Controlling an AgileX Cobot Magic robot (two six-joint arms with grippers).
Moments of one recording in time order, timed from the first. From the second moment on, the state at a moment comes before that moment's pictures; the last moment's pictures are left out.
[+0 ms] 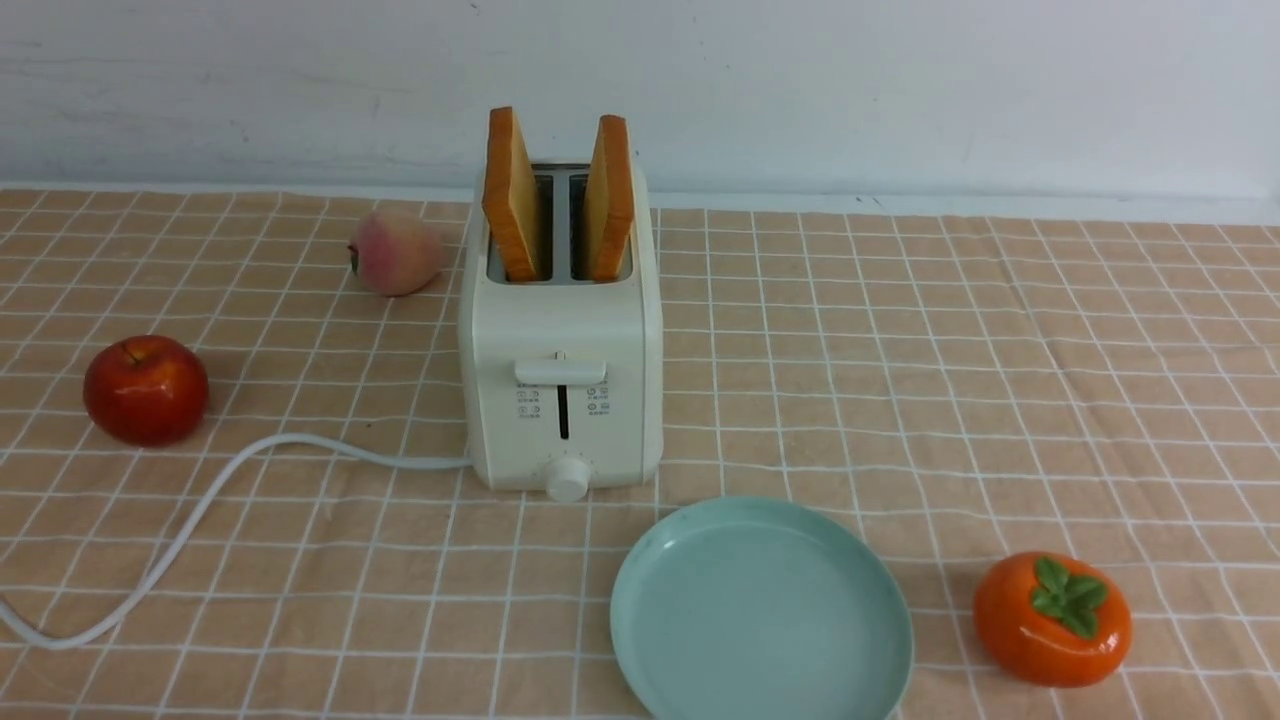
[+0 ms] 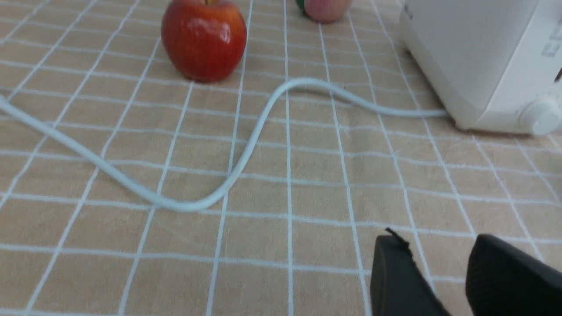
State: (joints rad) right arm -0.10 -0.01 0.02 -0.04 0.33 -0.01; left arm -0.08 -0.01 0.03 -0.02 0.25 -0.22
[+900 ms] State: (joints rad) right arm -0.10 0.02 -0.14 -0.03 -0.44 0.43; left arm -0.08 -0.01 -0.07 -0.18 -0.46 -0.52
